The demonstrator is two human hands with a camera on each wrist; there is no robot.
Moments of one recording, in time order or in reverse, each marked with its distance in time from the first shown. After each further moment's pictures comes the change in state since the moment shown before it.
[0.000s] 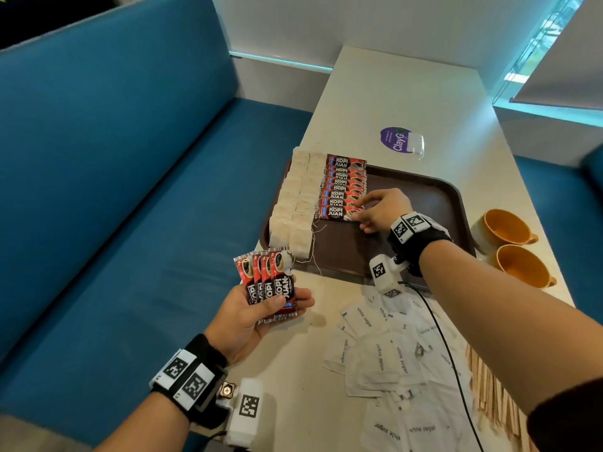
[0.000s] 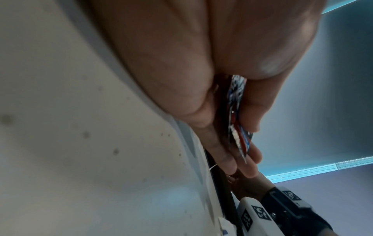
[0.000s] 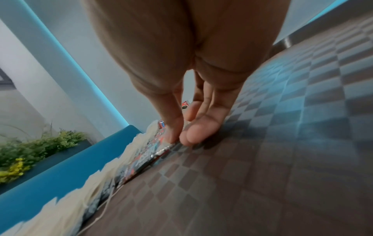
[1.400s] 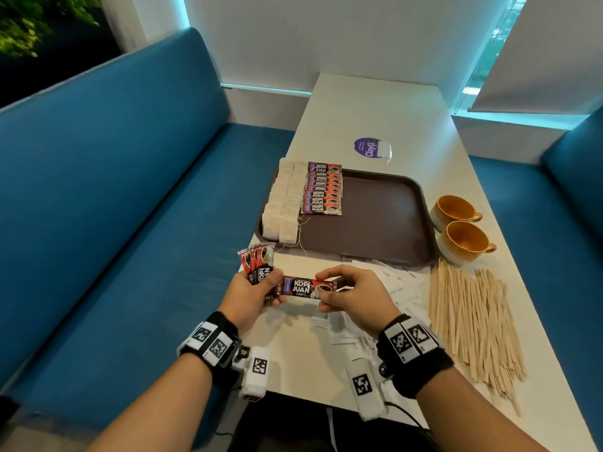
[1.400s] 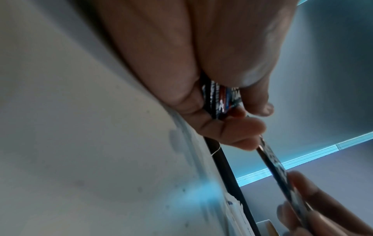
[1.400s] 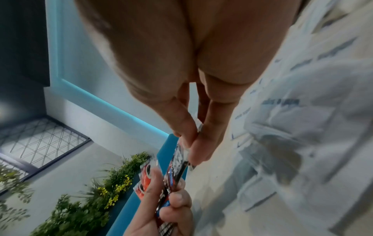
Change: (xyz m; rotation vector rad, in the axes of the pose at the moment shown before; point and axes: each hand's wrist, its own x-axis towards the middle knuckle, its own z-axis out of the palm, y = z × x) left_hand -0.019 -0.007 0.023 0.325 0.230 0.090; right_hand -0.227 0.063 0.039 0.453 -0.177 -0.118
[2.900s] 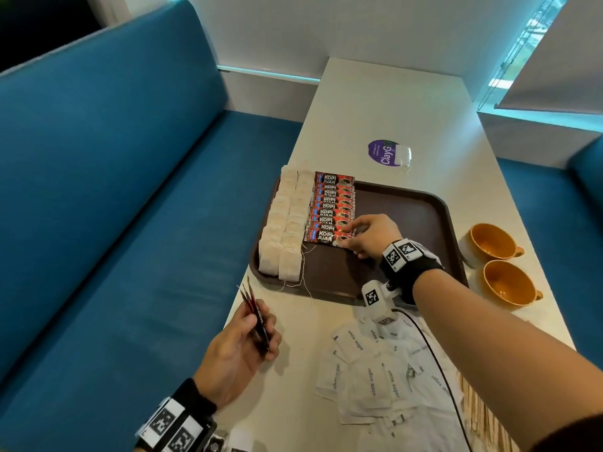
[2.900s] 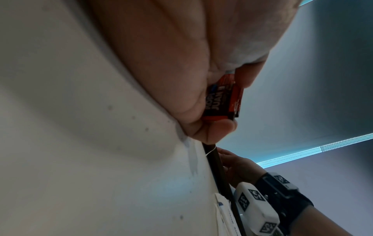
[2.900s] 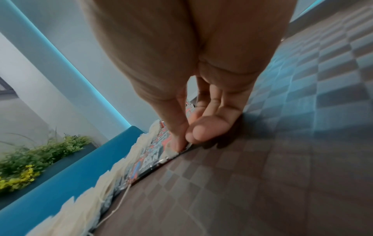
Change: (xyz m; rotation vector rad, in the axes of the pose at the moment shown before) left_hand 0.021 -0.006 -0.018 -0.489 -0.183 -0.154; right_hand 0.222 -0.047 -0.061 -0.503 0.128 0.119
